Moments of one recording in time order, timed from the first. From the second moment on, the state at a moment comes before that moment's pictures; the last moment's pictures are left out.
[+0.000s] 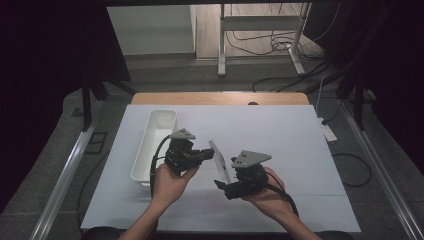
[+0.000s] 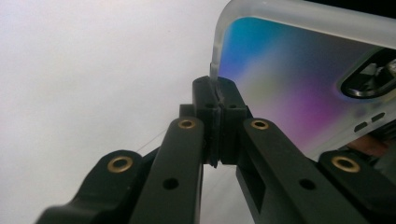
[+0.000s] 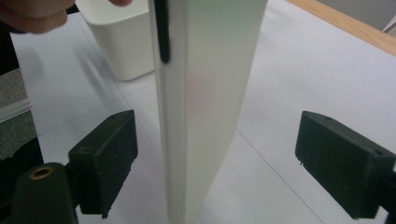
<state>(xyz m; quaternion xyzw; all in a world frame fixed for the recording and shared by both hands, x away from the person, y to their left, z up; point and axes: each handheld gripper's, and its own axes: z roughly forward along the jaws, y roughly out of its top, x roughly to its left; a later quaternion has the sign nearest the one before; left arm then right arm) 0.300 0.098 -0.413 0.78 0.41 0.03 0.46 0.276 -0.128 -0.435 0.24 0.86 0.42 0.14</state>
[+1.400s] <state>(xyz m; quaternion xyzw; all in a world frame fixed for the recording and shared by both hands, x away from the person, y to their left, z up) 0.328 0.160 -0.397 0.77 0.46 0.07 0.43 0.270 -0.197 -0.434 0.27 0.88 0.37 0.15</state>
